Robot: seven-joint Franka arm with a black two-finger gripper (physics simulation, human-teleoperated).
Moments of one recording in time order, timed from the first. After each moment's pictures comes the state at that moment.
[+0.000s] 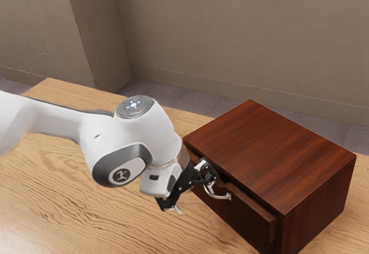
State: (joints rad) arm -0.76 -0.10 0.20 -2.43 0.03 2.61 1.65
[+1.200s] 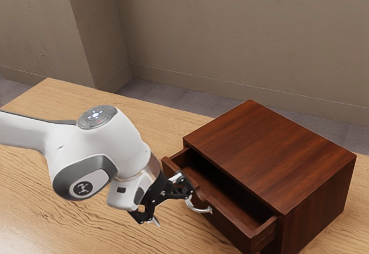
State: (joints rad) arm -0.77 -0.32 0.20 -2.63 0.04 2.62 1.65
